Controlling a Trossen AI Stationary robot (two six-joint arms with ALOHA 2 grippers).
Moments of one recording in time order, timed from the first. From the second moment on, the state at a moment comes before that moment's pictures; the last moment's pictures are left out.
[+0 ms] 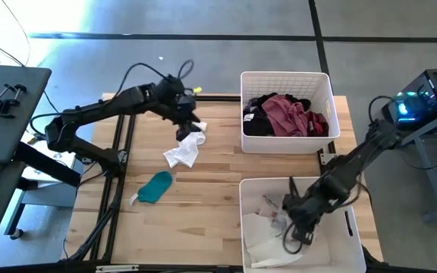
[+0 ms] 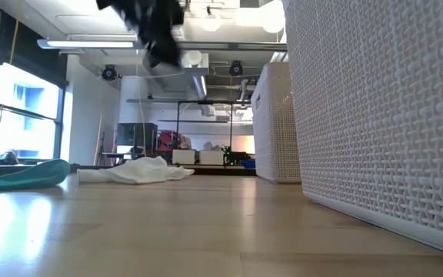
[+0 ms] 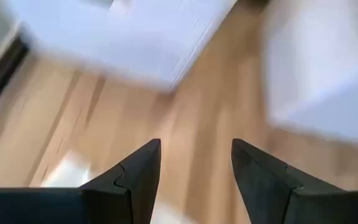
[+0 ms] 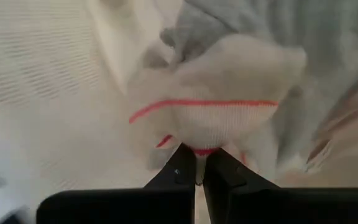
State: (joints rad) left arm 0.44 1.38 1.28 -0.71 0.35 0.06; right arm 0.70 1.42 1.29 -1.07 -0.29 1.24
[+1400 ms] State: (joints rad) left arm 0.38 1.52 0.75 -0.58 0.06 -0.15; right arm 0.61 1.30 1.29 -0.55 0.92 1.18
